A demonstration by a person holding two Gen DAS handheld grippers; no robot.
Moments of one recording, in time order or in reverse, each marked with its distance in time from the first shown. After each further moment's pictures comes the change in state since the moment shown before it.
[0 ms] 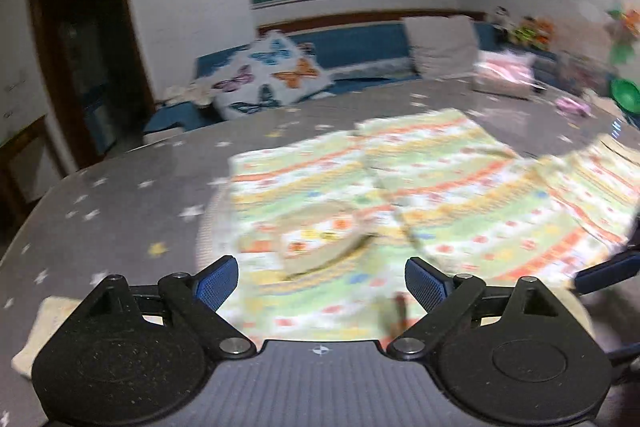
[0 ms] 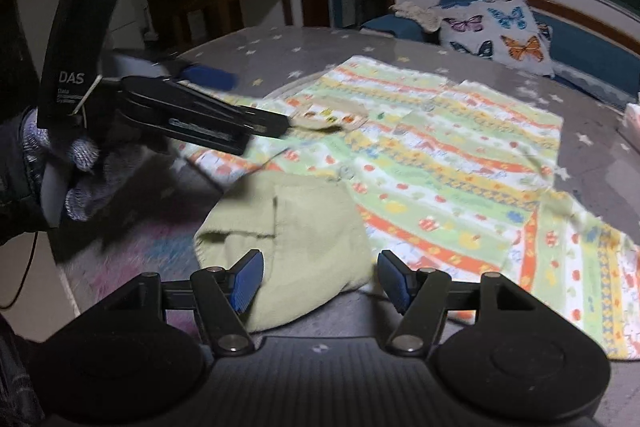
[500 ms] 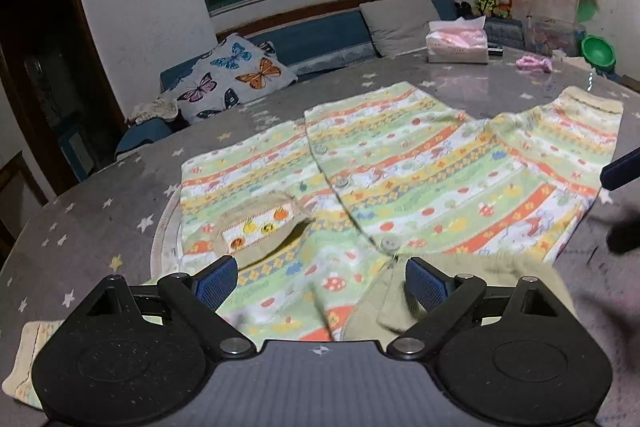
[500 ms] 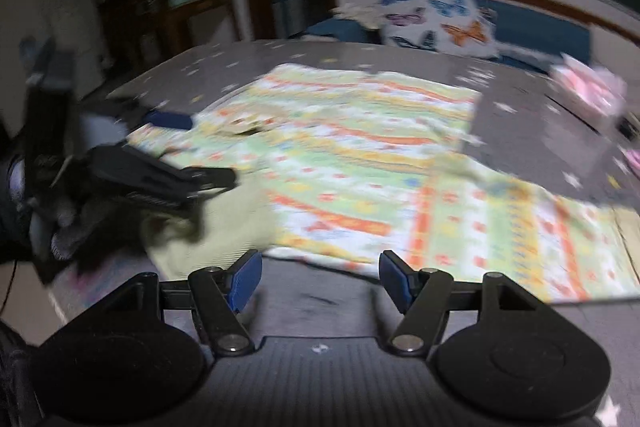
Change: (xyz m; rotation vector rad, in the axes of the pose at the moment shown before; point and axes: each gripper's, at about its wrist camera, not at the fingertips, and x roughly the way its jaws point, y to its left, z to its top) left arm 0.007 -0.036 -0.005 0.110 0.003 -0.035; right arm -0.054 -0.057 -0.024 0.186 -0.047 -0.107
